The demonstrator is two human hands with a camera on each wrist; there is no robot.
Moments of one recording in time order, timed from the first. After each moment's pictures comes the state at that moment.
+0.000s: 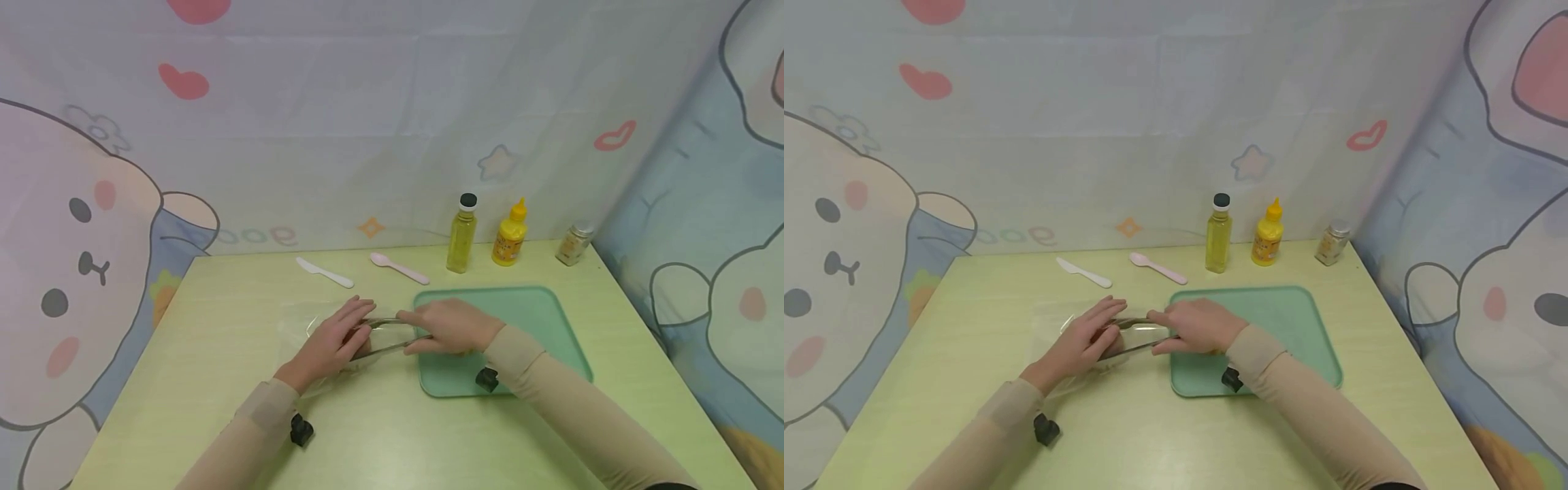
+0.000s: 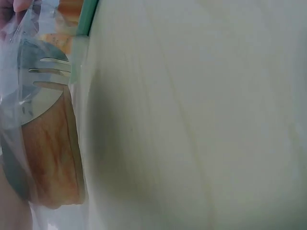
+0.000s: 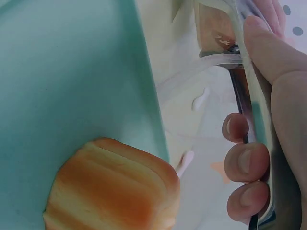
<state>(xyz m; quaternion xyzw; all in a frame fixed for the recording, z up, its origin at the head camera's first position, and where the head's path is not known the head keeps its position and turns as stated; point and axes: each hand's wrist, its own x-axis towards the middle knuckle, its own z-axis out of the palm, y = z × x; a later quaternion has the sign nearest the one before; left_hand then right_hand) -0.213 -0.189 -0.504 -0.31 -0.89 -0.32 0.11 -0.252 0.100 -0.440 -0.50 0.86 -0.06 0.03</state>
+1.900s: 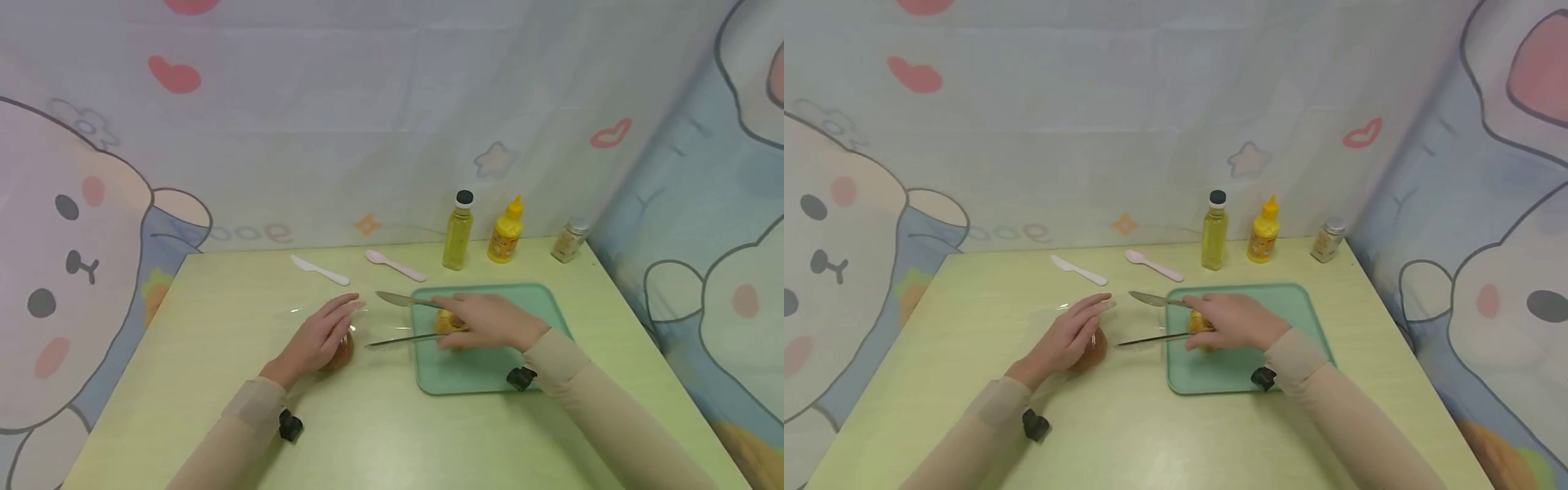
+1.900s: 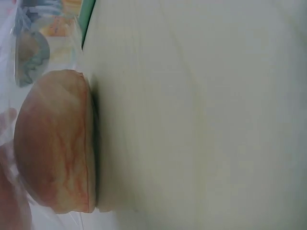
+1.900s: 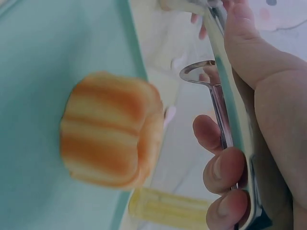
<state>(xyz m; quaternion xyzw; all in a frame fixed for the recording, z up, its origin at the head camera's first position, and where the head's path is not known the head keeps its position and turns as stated) -0.224 -0.206 -0.510 -0.35 -0.87 -0.32 0.16 -0.242 0.159 -0.422 -0.39 0.91 -0.12 0.09</state>
